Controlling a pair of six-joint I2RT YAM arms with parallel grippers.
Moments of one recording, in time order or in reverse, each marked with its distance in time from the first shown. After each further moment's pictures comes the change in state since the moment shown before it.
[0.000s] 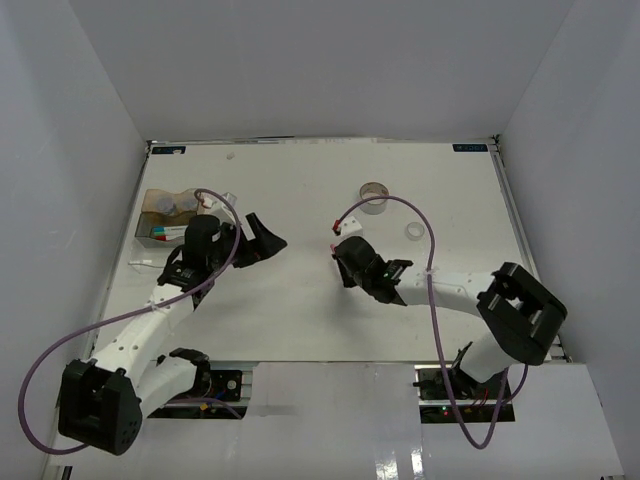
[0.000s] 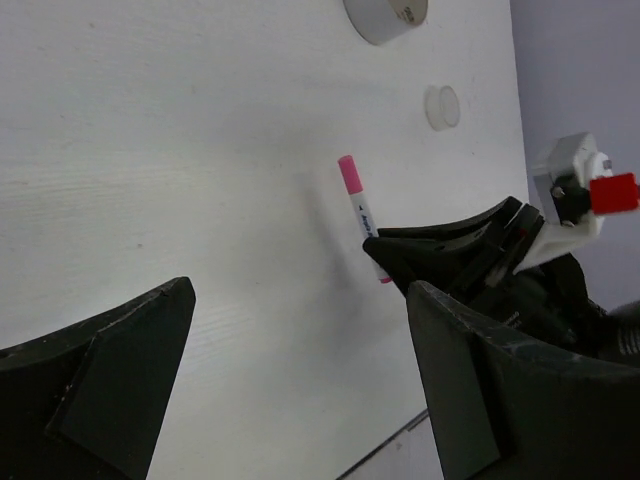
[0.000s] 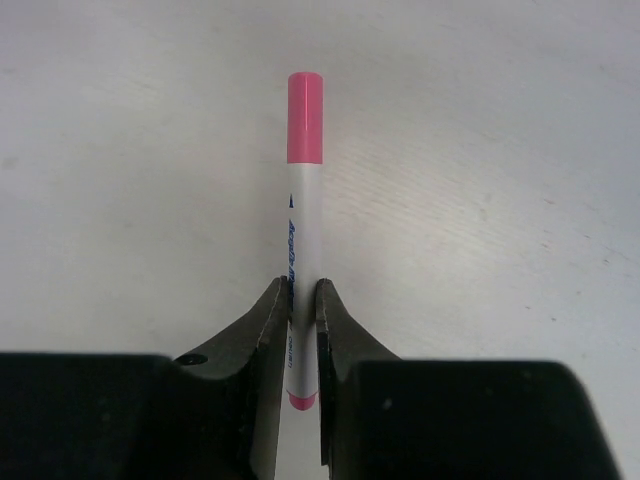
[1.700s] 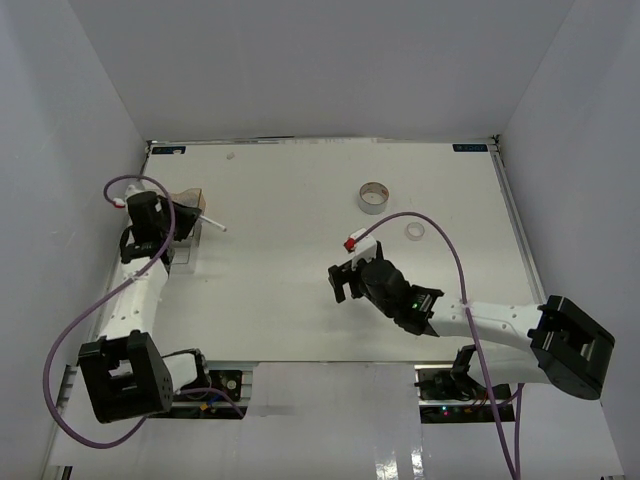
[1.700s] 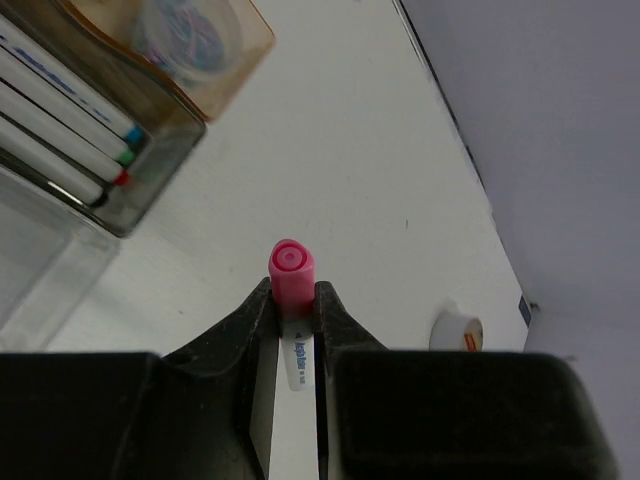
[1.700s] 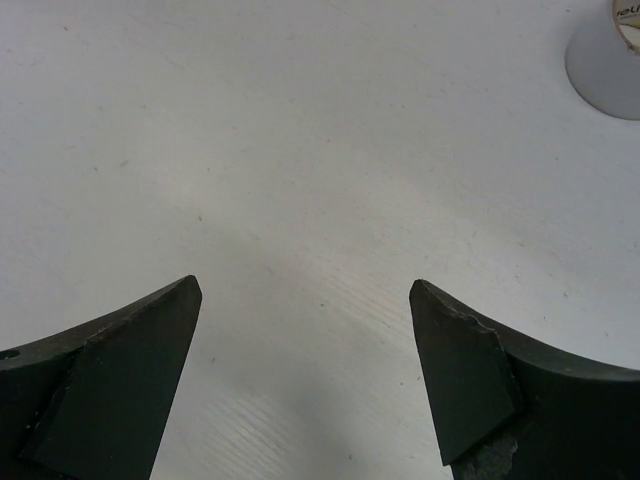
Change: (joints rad) left arm 0.412 0.180 0.167 -0.024 -0.197 -0.233; right arm 0.145 -0.346 -0.264 0.296 0.026 -0.154
